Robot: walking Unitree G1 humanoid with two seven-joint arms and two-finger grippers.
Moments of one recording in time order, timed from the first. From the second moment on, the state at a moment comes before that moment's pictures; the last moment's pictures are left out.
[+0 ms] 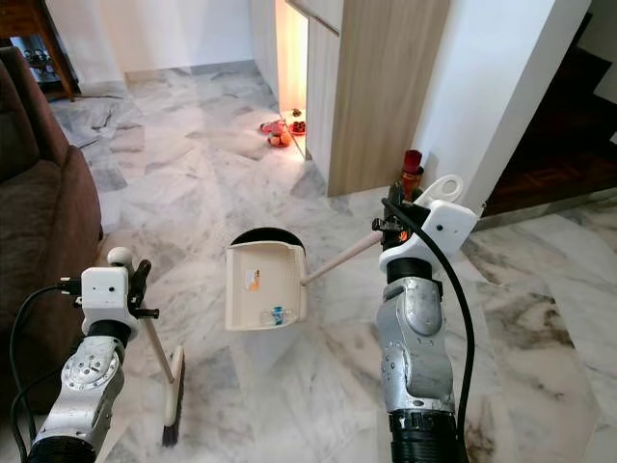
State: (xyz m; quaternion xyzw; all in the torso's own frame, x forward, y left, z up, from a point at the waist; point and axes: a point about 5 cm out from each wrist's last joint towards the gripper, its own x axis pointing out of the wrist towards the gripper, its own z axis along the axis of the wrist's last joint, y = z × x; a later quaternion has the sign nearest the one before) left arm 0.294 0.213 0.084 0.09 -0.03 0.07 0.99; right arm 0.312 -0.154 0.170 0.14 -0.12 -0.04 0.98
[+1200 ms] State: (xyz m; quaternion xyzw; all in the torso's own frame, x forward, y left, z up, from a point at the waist) left arm 0.301 0.209 0.093 0.10 -0.05 0.07 0.99; right arm 0.317 -0.144 0.178 0.14 -0.14 -0.02 0.98
